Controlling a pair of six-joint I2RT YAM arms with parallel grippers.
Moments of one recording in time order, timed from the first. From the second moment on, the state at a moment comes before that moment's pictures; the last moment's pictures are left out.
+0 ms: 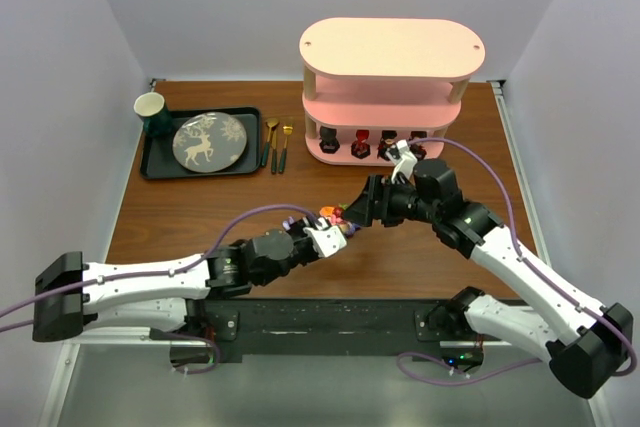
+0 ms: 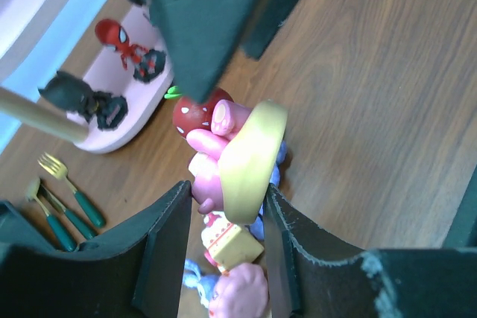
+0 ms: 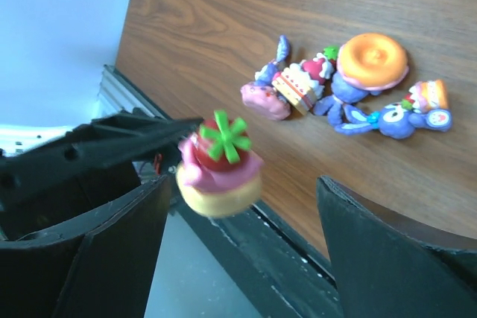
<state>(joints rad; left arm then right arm) -1.27 1.03 0.59 0.15 -0.41 0.30 0.62 0.96 0.81 -0.38 -0.35 0.68</state>
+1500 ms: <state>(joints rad) -1.03 0.82 0.60 0.08 -0.48 -0.02 0.64 0.81 0.69 -0.15 0.10 0.34</state>
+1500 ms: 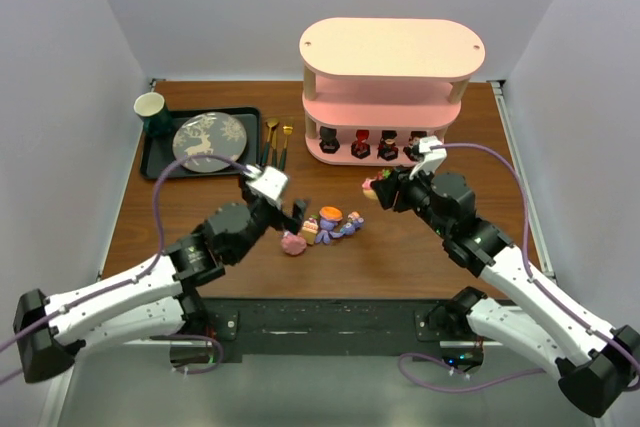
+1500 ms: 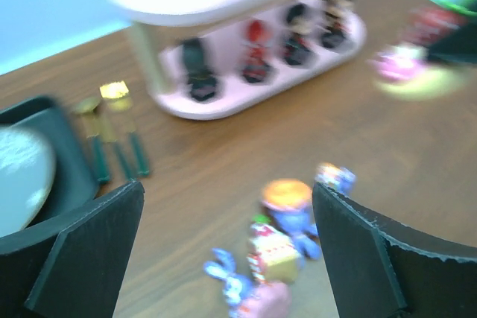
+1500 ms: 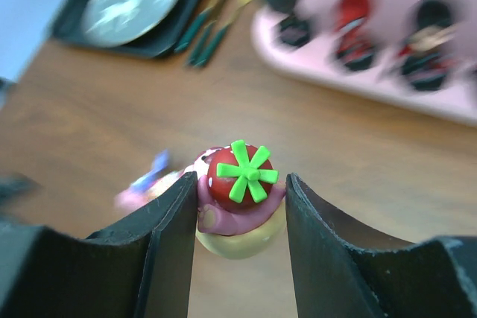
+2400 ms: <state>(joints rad) -0.39 0.85 0.65 -0.12 -0.21 -0.23 0.30 1.14 0.63 0.68 0.34 0.08</state>
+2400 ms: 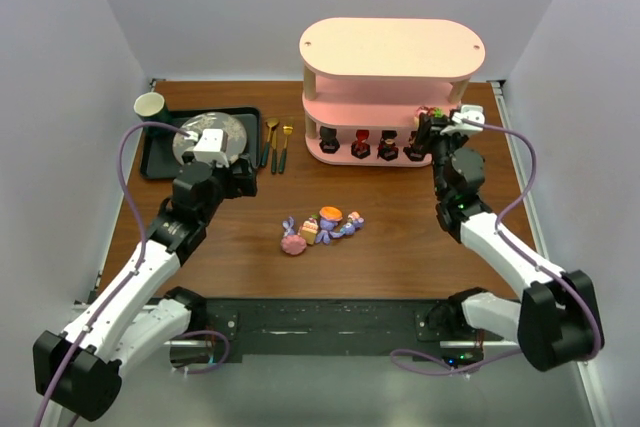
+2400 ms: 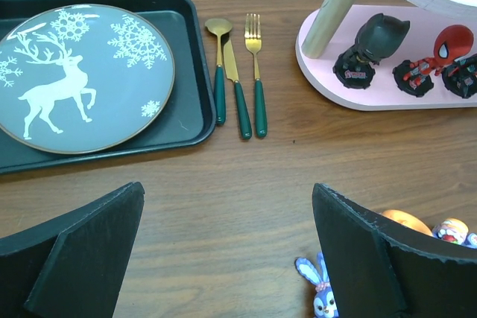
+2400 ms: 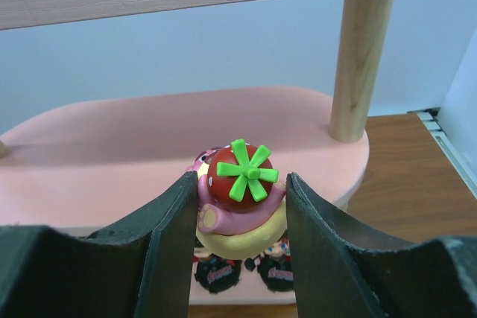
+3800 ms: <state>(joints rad) -0.39 0.87 0.65 -0.12 -0.20 -0.22 0.25 1.64 0.70 1.24 0.38 0.00</state>
